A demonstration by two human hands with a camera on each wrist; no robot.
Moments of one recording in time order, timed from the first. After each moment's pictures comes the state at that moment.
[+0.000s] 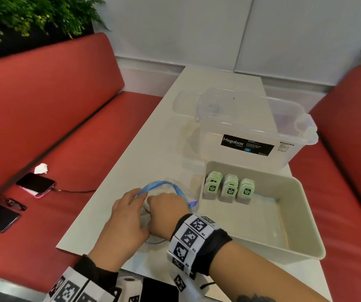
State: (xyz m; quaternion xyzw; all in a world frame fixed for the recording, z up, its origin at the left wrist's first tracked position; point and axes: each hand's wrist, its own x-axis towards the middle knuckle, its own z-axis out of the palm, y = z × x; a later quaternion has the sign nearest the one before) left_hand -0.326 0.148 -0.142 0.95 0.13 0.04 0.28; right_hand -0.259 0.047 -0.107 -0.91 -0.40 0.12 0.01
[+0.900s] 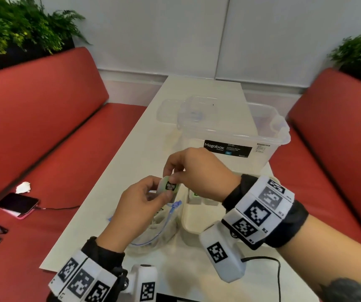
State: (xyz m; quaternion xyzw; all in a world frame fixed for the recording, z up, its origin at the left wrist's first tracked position) left_hand -0.293 0.099 -0.070 0.81 0.07 0.09 0.57; right_hand -0.216 -0.031 0.002 -0.91 -0.35 0.07 0.23
